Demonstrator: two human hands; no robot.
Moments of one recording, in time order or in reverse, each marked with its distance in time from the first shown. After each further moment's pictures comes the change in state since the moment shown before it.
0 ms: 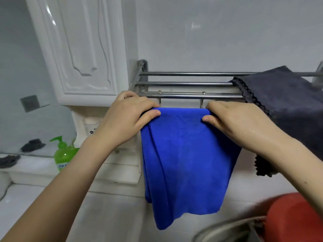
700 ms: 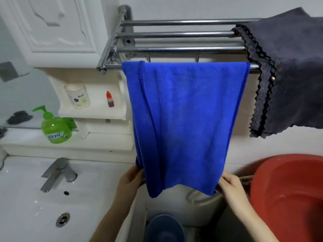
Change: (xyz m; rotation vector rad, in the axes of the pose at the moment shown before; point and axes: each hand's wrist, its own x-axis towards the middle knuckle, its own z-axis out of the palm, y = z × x) left_hand -0.207 0.094 0.147 -1.162 -0.117 -1.240; right_hand -0.201 -0.072 0.154 1.377 -0.158 1.102
